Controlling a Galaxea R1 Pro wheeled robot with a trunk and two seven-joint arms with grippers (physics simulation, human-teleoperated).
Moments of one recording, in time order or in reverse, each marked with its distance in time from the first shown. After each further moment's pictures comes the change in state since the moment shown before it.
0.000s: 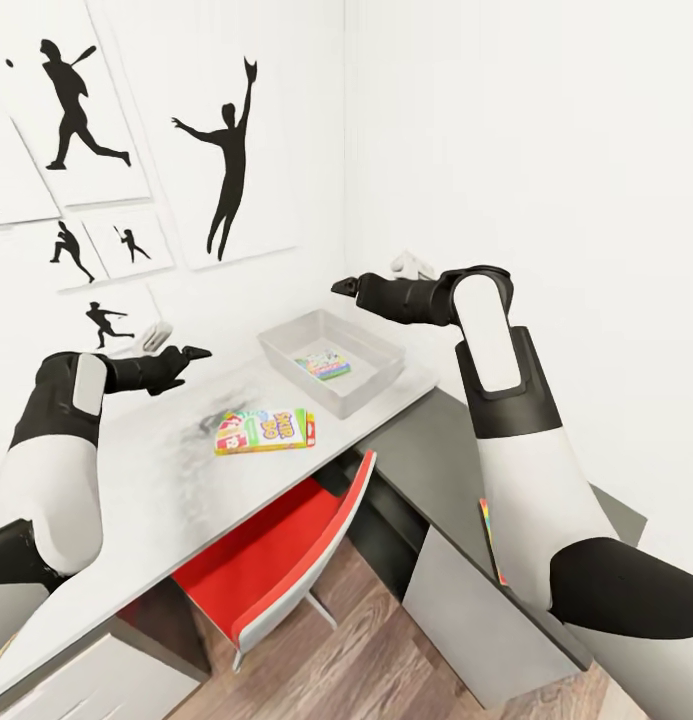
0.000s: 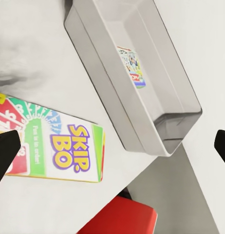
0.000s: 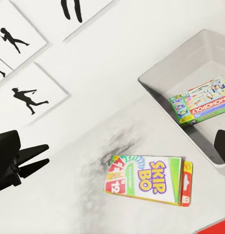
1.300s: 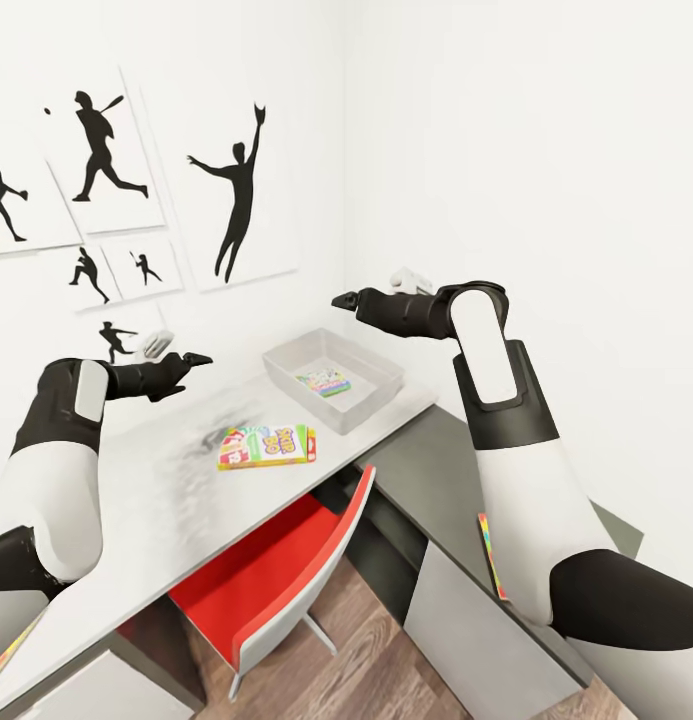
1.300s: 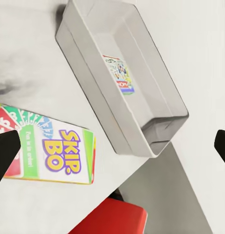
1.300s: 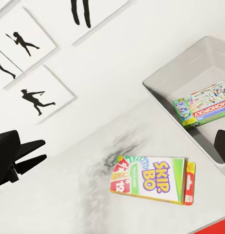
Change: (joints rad) left arm 0.022 0.000 -0.001 -0.003 0.000 -0.001 0.000; right arm 0.040 0.000 -0.001 0.001 0.001 0.000 0.002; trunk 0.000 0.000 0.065
